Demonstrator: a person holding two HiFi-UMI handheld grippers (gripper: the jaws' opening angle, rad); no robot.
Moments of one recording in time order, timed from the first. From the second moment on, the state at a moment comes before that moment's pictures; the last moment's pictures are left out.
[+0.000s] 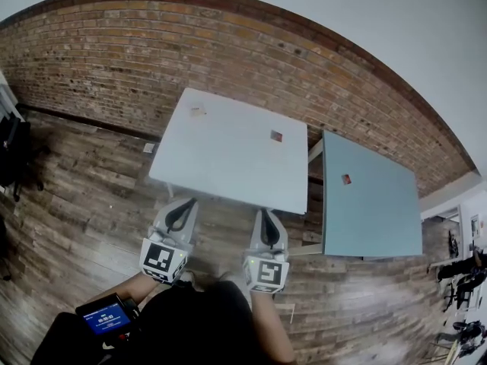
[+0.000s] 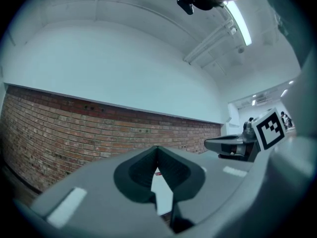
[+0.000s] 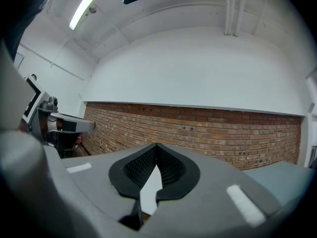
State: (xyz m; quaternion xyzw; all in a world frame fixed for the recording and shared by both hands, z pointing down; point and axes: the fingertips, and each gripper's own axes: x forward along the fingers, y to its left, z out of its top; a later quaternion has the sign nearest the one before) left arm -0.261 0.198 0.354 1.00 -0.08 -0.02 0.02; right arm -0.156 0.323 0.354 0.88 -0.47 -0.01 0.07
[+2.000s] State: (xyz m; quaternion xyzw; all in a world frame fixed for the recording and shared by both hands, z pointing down) left arm 0.049 0.144 0.372 0.99 -0.14 0.03 0.01; right arm 0.176 0.245 0.412 0.84 -0.53 0.04 0.07
